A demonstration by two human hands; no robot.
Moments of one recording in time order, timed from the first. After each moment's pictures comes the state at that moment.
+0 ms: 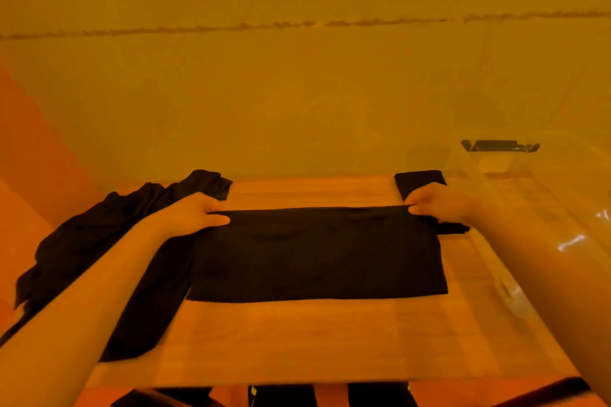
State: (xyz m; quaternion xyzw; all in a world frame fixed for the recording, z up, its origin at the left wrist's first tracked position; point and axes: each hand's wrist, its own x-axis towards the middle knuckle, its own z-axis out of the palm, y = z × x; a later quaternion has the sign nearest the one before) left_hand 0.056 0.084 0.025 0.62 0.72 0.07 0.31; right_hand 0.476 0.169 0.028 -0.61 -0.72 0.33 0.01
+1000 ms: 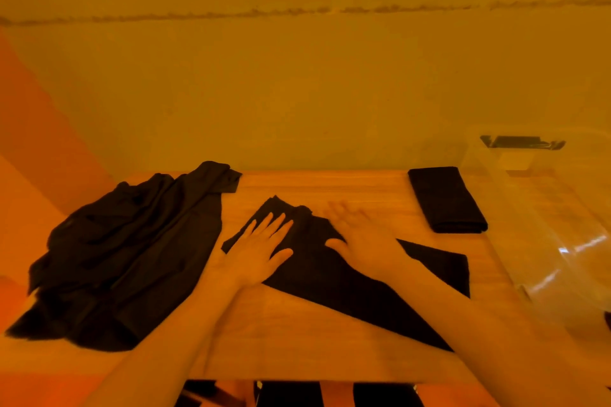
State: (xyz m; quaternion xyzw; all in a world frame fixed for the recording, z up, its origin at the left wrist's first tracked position) left_hand 0.129 0.069 -0.072 0.76 0.64 -0.02 0.10; right_hand 0.352 0.101 -0.018 -0.45 -0.89 0.10 0.00
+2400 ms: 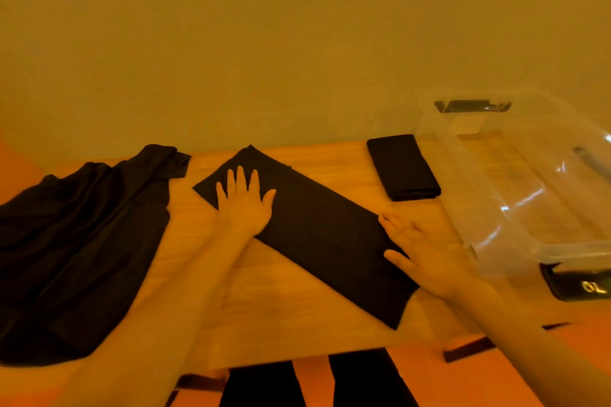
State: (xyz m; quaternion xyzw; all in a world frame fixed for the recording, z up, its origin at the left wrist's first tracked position) left_hand 0.195 0.125 -0.064 0.63 0.78 -0.01 0.08; right_hand 0.506 0.065 -0.062 -0.53 -0.82 0.19 0.01
